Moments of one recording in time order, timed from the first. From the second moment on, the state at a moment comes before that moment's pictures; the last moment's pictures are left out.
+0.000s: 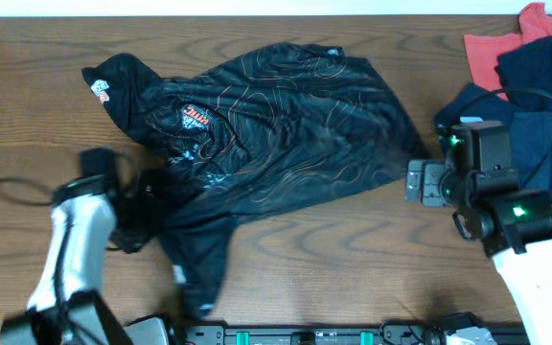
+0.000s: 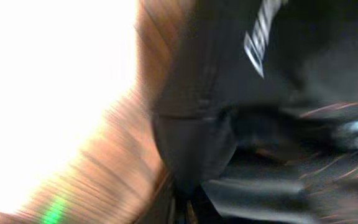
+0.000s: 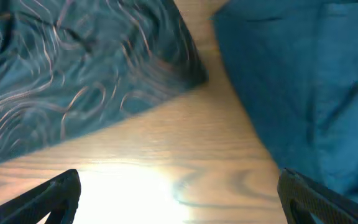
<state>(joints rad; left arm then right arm) 0.30 1.40 0.80 -0.92 0.18 -0.65 0.20 1.11 1.07 -0.97 0.15 0.20</state>
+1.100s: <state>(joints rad) 0.44 1.34 0.81 -0.96 0.15 -0.56 0.19 1.76 0.95 -0.54 0.04 0.63</state>
